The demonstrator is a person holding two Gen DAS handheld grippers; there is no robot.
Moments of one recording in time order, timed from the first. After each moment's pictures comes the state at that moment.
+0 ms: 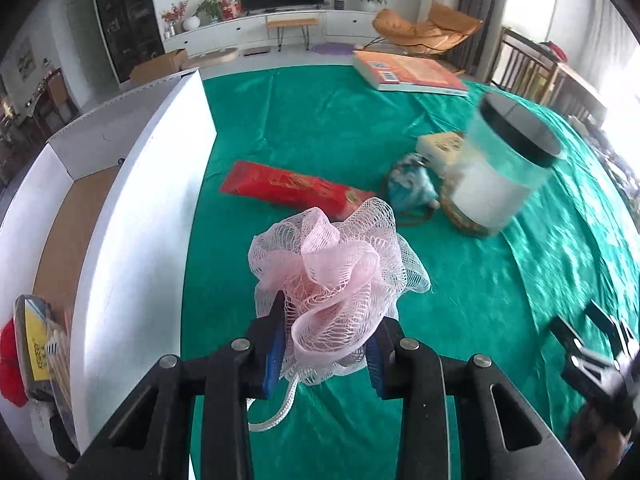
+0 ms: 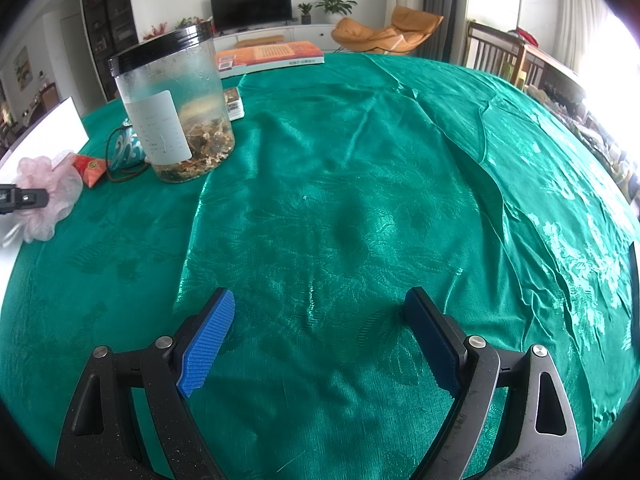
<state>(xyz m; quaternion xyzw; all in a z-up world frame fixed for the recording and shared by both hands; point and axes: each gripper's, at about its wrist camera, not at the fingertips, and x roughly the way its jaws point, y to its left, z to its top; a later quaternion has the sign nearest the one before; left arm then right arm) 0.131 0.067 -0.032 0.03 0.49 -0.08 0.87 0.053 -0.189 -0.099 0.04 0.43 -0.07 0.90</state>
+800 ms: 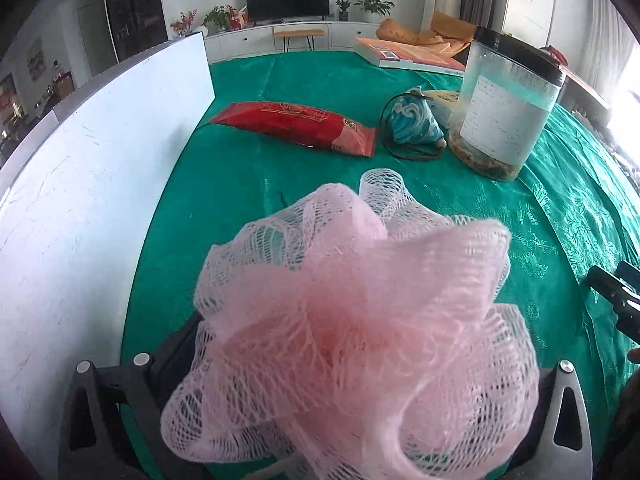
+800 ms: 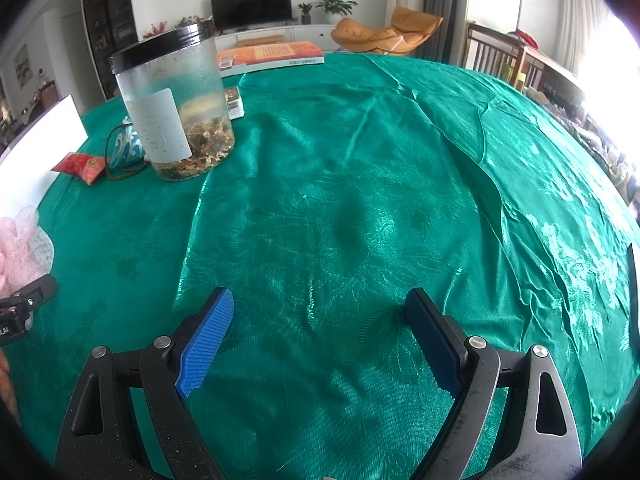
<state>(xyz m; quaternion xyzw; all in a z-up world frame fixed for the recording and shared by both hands) 0.114 0.061 -0.103 0.02 0.46 -0.05 0.89 0.052 -0.185 -0.099 0.04 0.43 -0.07 0.90</state>
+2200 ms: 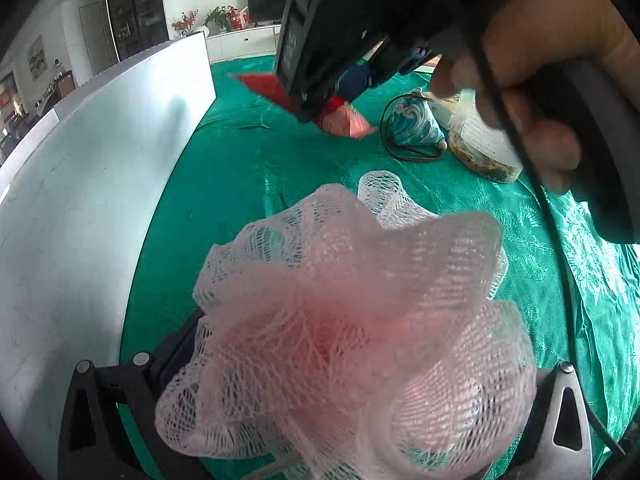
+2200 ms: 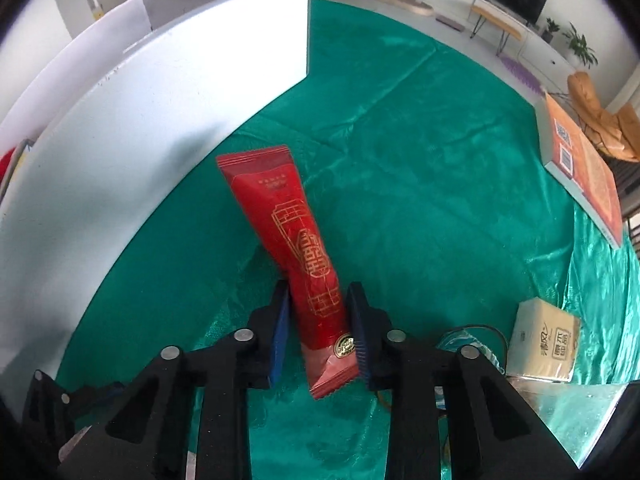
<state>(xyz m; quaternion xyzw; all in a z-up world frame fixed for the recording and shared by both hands) 0.113 0.062 -0.104 0.02 0.46 -0.05 0.89 0.265 0.054 -0.071 -0.16 0.52 0.24 0.80</state>
